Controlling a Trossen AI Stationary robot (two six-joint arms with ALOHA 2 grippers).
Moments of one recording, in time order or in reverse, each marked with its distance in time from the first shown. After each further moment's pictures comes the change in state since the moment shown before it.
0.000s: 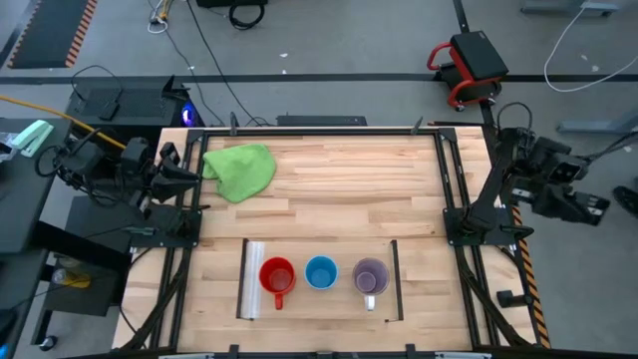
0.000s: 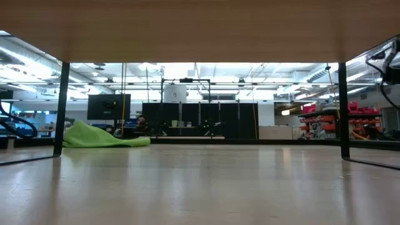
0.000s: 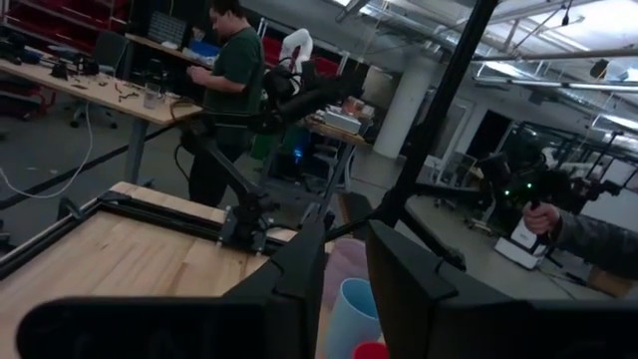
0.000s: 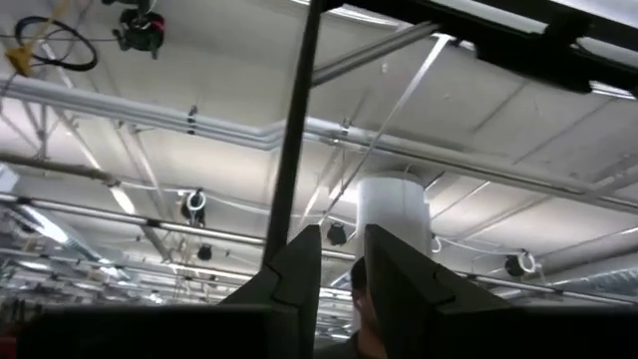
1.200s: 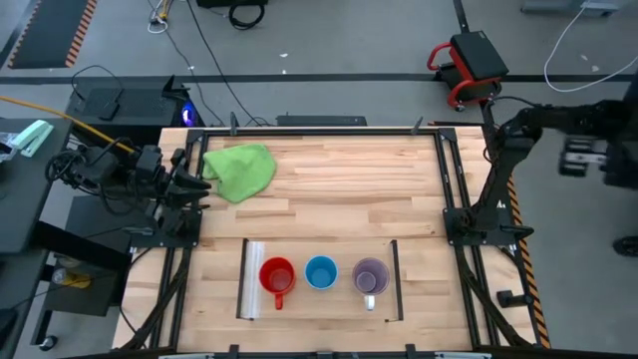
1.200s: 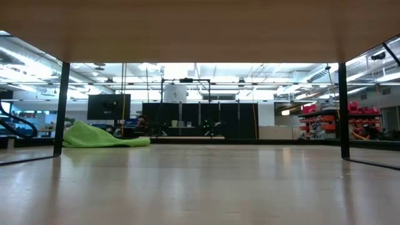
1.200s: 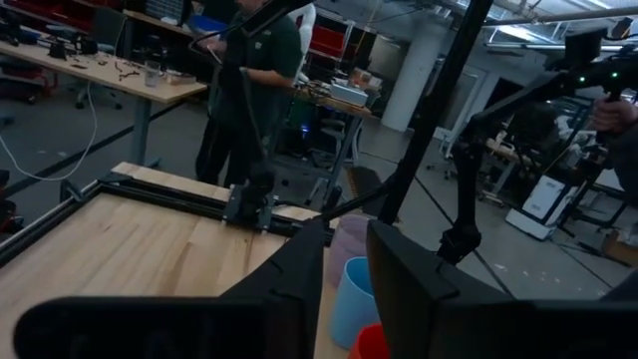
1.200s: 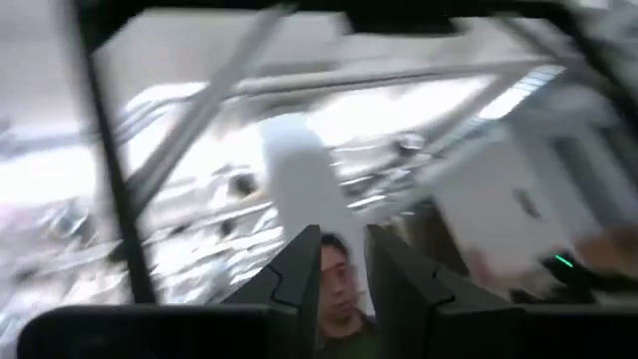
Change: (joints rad) left arm 0.000 0.085 -0.001 0.002 0.011 0.002; right arm 0.445 0.746 1.330 -0.832 0.749 0.001
